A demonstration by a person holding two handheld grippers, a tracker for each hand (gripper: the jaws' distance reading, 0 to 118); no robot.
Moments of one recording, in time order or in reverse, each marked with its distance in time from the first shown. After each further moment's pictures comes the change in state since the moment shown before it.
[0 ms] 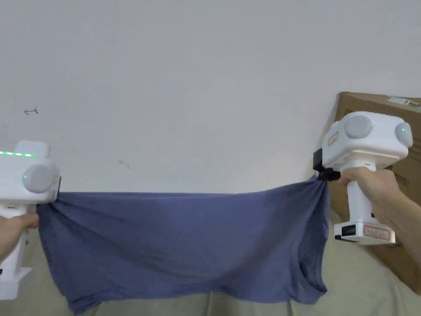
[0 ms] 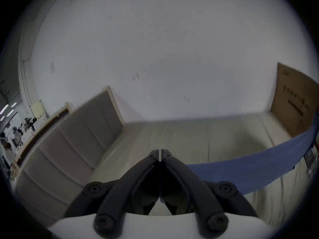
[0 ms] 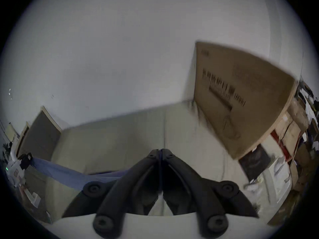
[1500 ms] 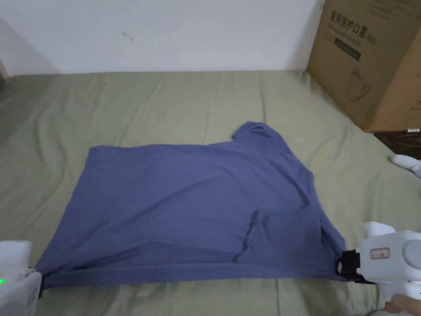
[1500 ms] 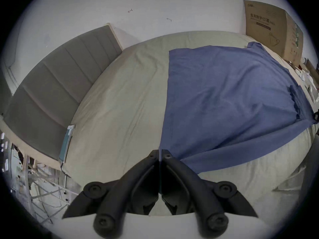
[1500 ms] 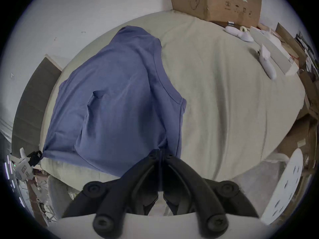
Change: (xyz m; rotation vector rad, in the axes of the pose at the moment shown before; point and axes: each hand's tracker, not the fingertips) left arm -0.085 -0.434 0.294 -0.347 -0.052 -0.145; right arm 0.139 -0.503 0.193 -0.389 0.063 -0.090
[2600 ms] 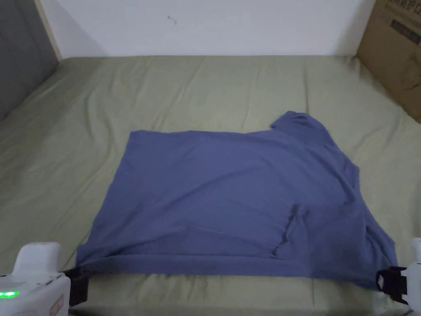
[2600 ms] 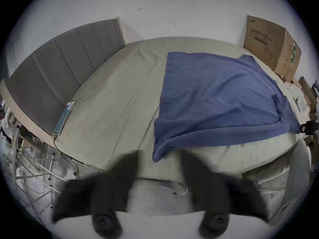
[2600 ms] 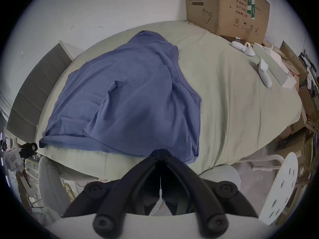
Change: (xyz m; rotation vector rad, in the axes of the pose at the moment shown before) left arm -0.016 -0.041 0.052 -0.002 -0.092 0.134; right arm -0.018 -0.042 0.019 0.074 -0.002 0.137
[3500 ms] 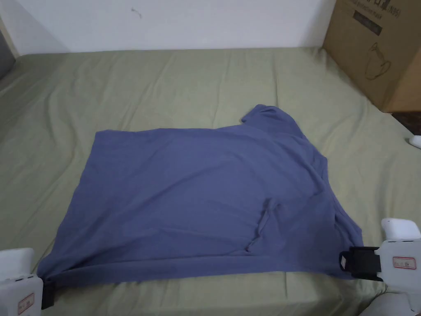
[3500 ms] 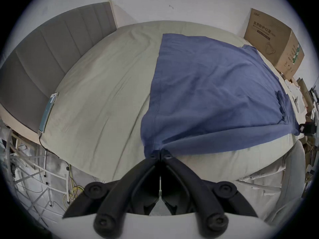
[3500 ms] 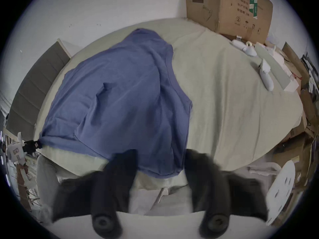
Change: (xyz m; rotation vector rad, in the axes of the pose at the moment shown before) left arm 0.008 0.007 -0.035 -0.139 -0.066 0.019; right arm 0.028 0.021 -0.016 -0.054 -0.002 0.015
